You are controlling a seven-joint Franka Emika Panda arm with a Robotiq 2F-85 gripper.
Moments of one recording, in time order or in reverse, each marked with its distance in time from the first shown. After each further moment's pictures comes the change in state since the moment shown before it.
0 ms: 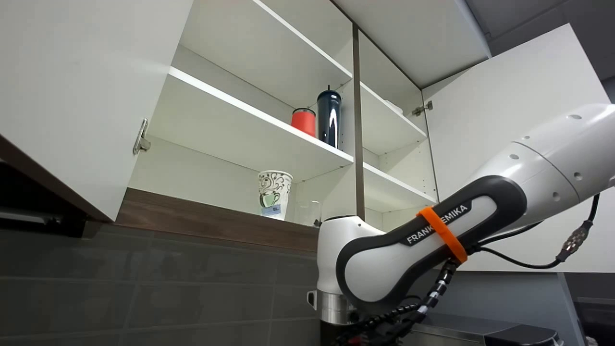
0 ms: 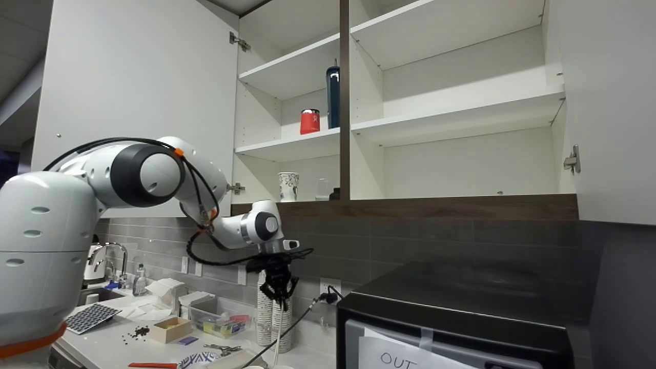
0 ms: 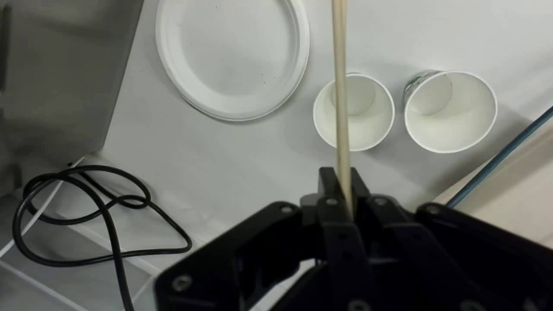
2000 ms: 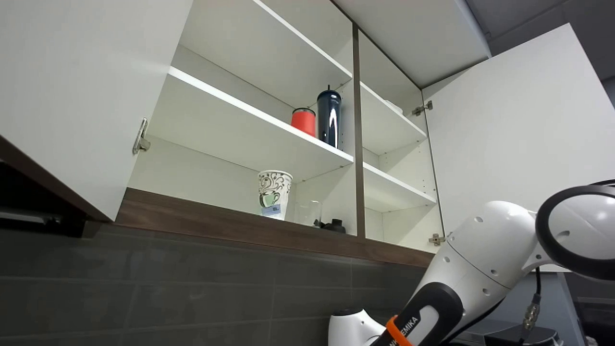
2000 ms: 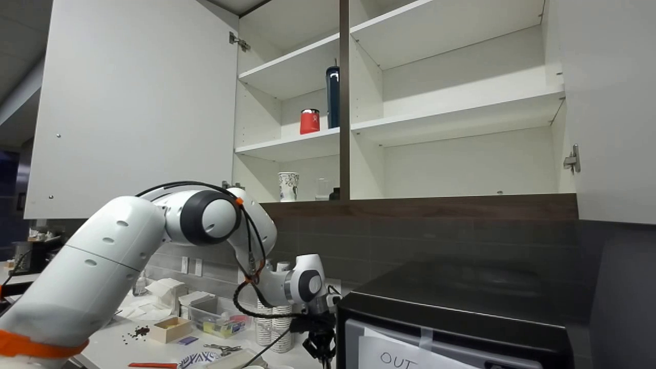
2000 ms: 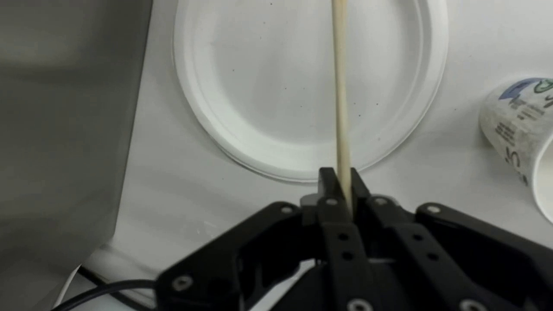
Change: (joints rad) arm -0.092 0.415 -0.128 0.140 -0.007 0.262 -0.019
